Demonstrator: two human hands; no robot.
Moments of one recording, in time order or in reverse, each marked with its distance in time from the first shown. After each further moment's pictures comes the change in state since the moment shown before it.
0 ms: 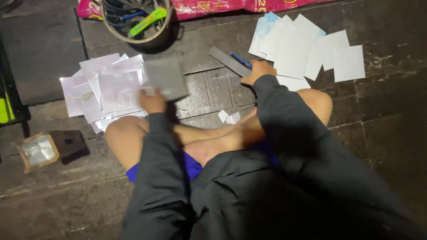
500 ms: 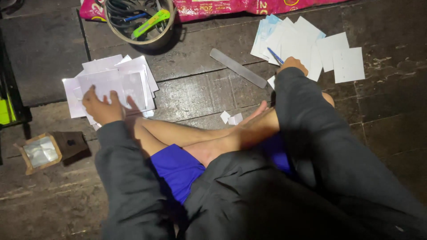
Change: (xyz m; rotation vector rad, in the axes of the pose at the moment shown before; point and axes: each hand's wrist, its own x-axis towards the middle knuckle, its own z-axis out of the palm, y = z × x) left_hand 0.028 0.094 -0.182 0.194 0.053 0.381; right_hand 0.033 0.089 -0.012 -0.095 0.023 0.446
